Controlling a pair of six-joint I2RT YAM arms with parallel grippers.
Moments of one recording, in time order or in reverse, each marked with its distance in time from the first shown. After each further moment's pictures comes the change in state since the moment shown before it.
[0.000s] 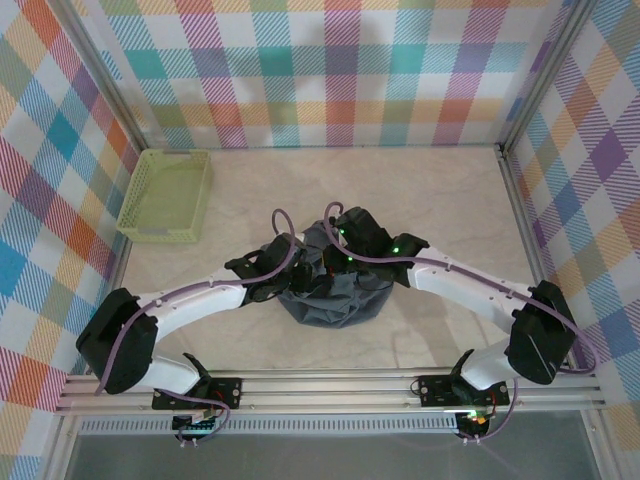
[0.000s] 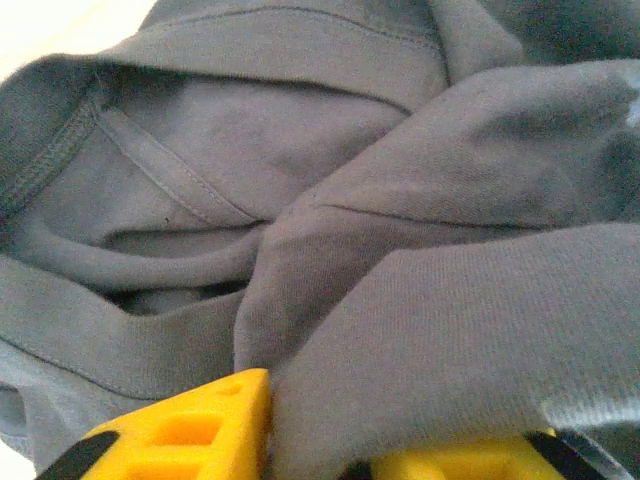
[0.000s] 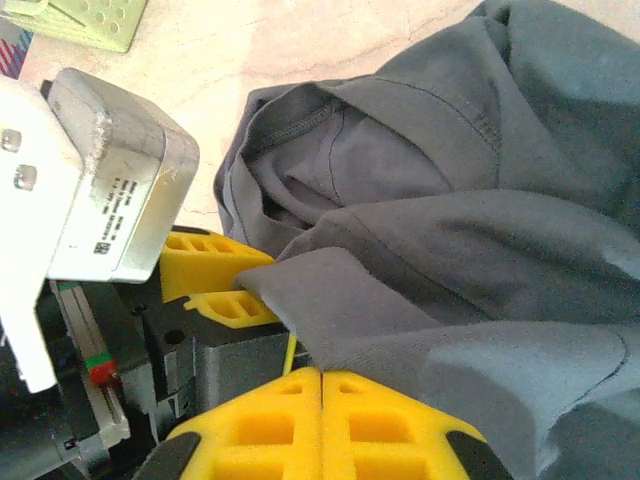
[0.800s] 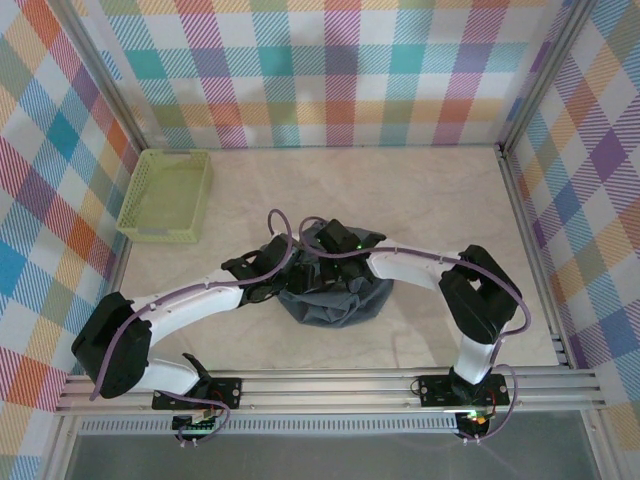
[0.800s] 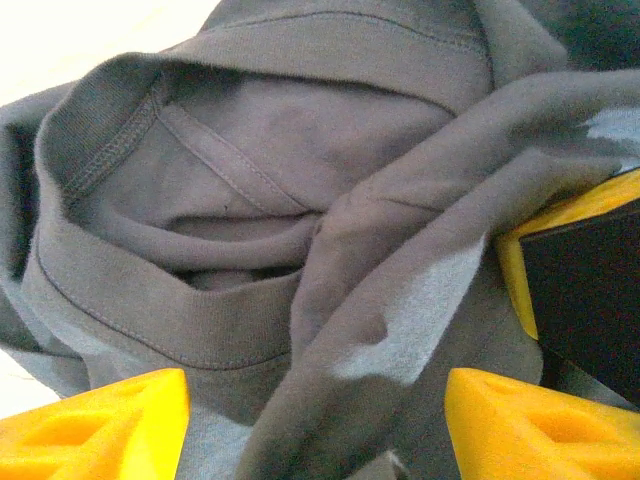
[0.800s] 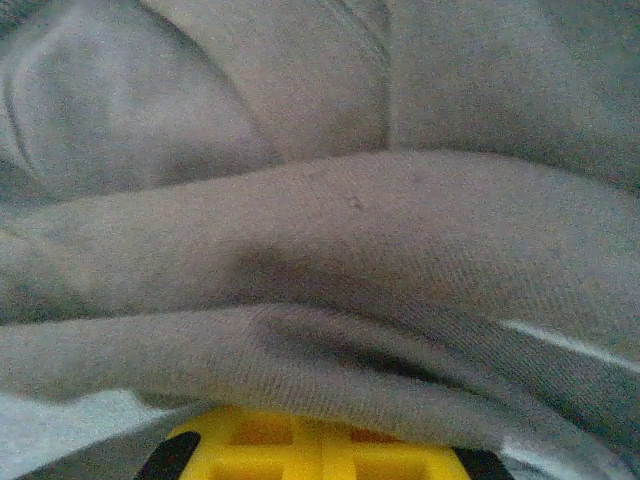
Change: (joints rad) left arm -0.008 -0.035 0.002 -0.061 -0.061 -0.016; right arm -0.016 0.338 0.042 0.021 0.117 -0.030
